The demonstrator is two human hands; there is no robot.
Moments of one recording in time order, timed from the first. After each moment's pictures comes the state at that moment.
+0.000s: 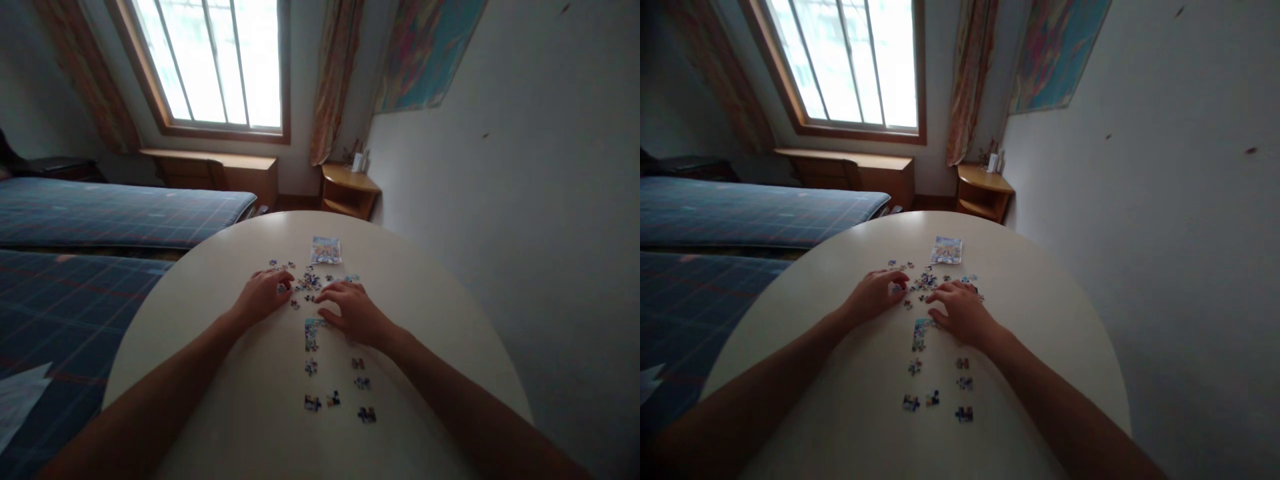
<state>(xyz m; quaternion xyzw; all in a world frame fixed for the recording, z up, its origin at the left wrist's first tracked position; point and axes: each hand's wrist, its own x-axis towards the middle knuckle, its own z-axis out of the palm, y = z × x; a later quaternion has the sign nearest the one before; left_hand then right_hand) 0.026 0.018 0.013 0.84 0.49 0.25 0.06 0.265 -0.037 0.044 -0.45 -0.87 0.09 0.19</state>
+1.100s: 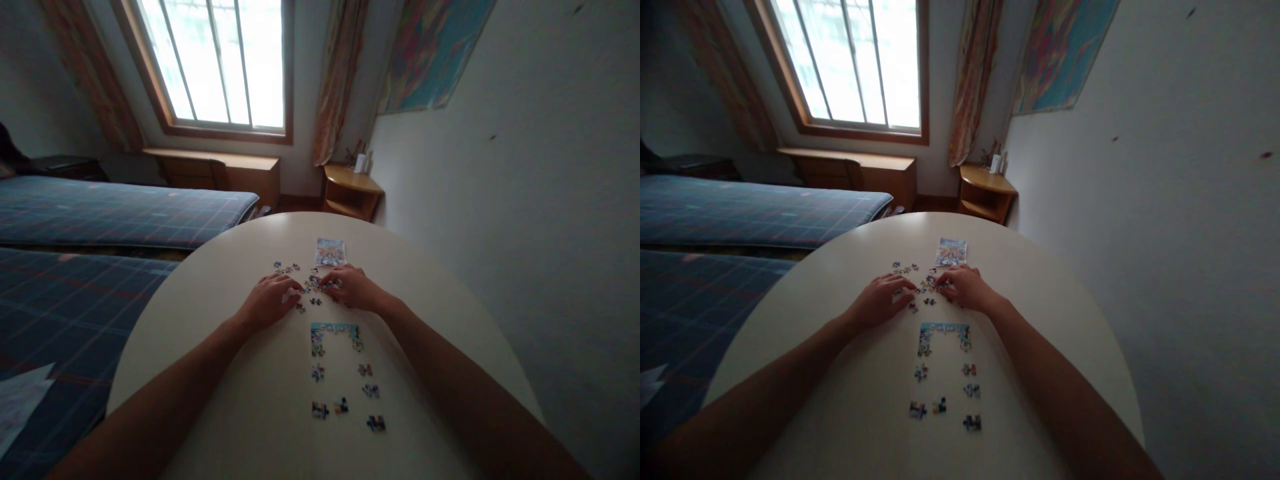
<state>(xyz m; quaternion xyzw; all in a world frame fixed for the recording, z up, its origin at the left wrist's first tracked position) 0.023 0.014 0.010 0.86 0.44 0.25 0.07 0.272 0.031 0.042 -0.49 -0.85 0.12 0.14</state>
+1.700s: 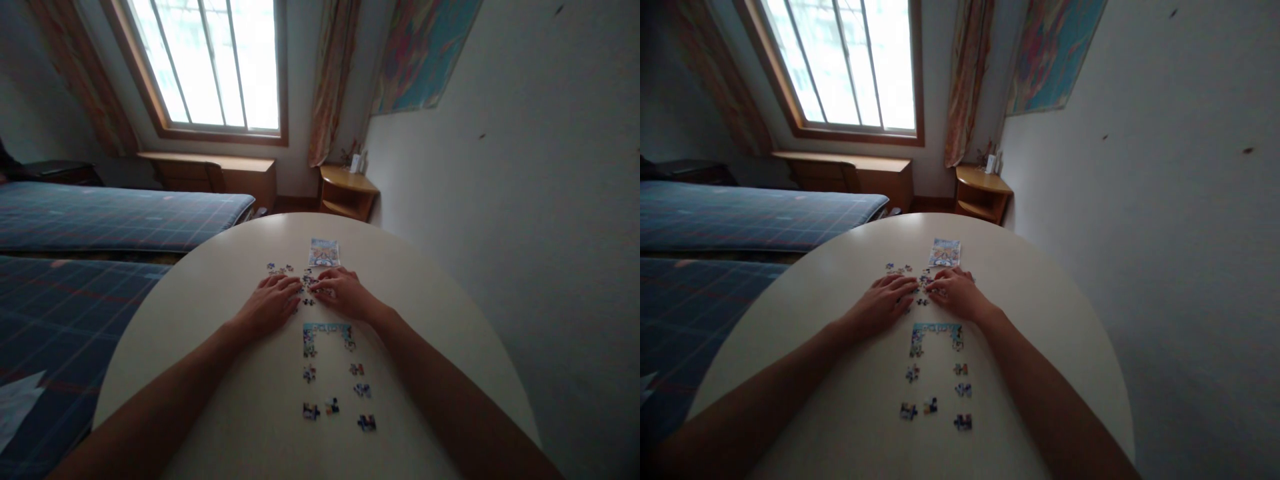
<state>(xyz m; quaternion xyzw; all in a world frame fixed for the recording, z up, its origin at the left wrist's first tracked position) 0.035 0.007 0.007 0.89 0.41 0.21 0.02 0.273 0.014 0.031 -0.46 -0.87 0.08 0.17</state>
